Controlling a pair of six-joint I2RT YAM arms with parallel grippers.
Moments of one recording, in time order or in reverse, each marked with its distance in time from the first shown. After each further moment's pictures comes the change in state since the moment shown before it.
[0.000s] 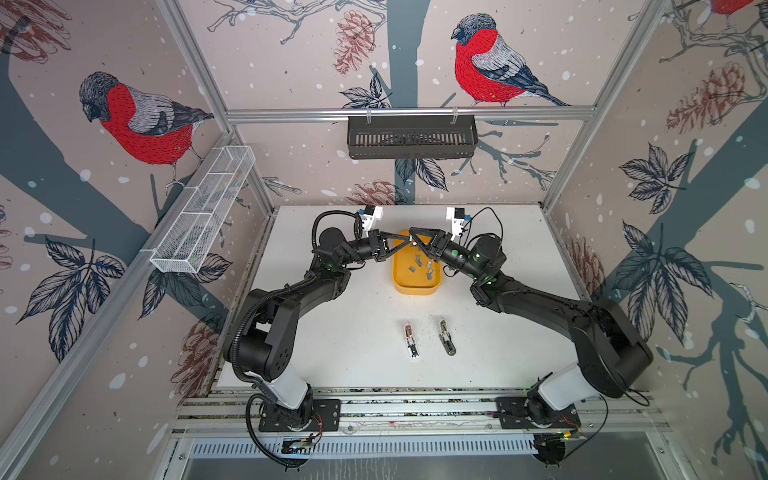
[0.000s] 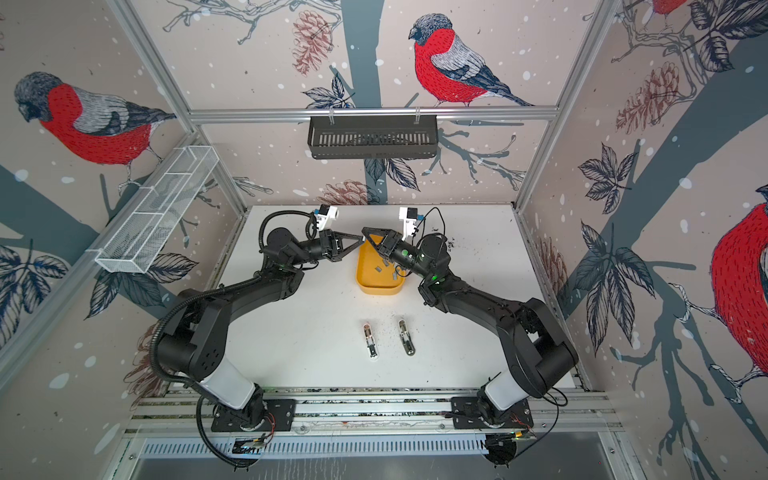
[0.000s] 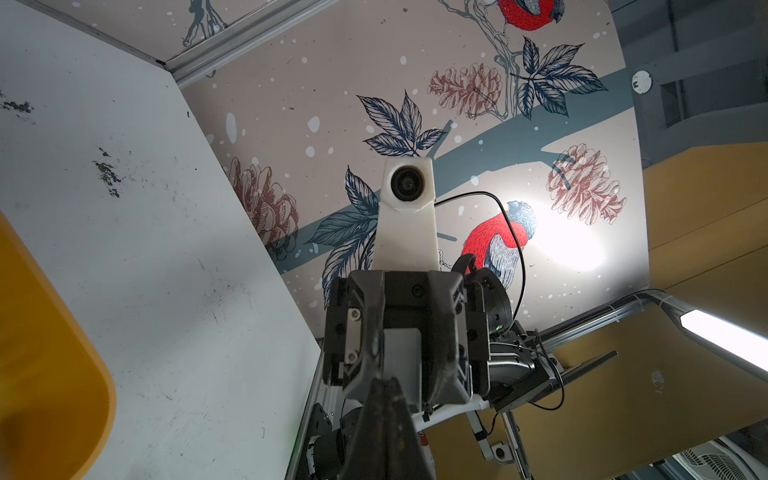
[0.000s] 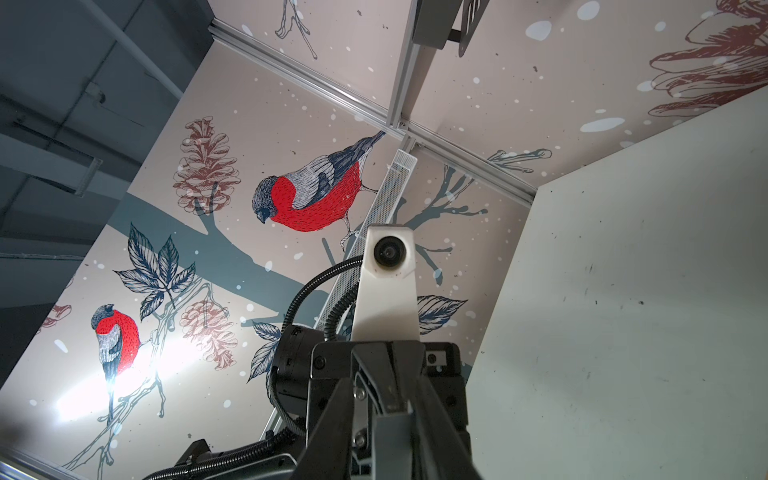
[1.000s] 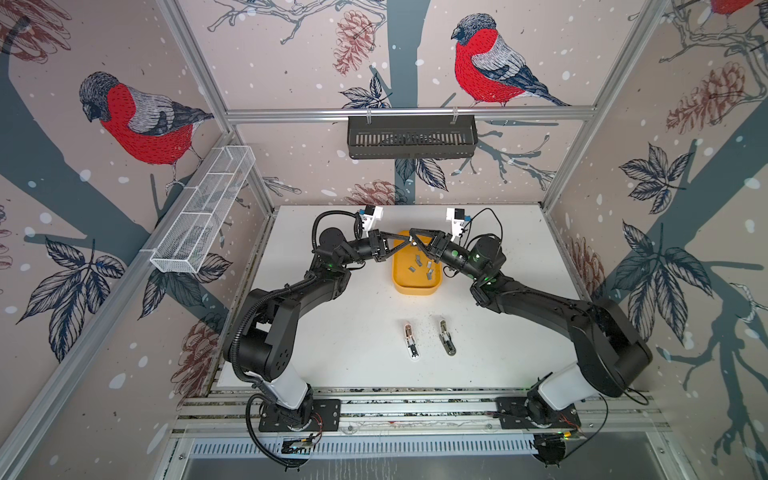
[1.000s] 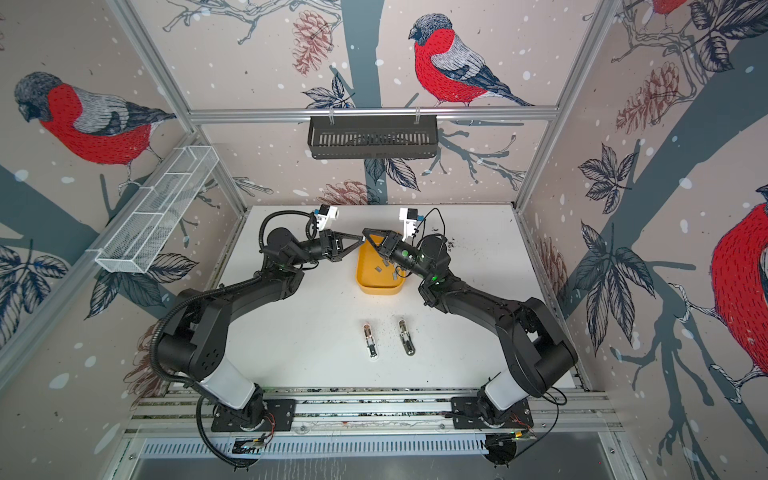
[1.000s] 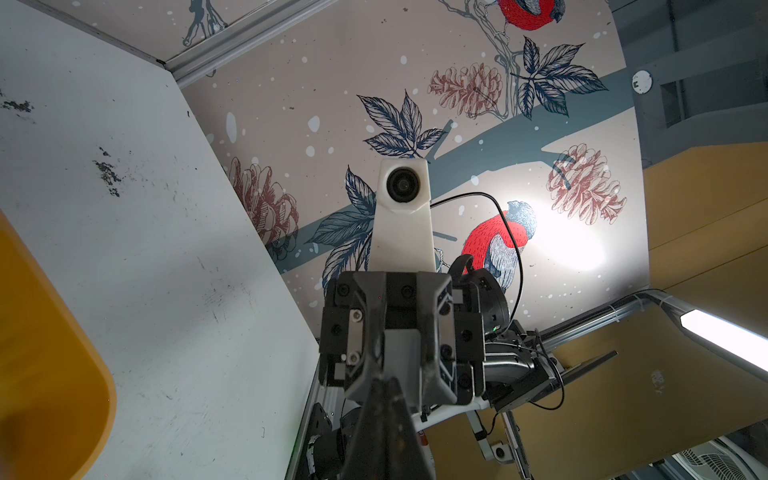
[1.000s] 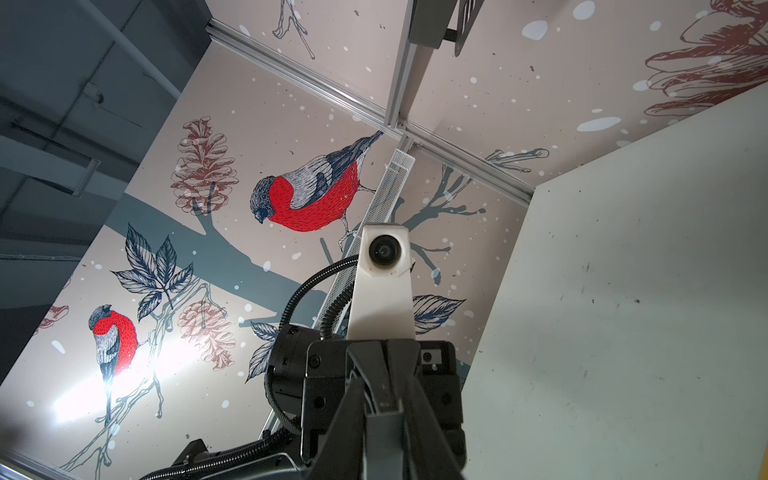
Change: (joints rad) left arm 0.000 0.000 0.000 0.000 0.000 0.000; right arm -0.002 0.004 -0.007 0.006 0.000 0.000
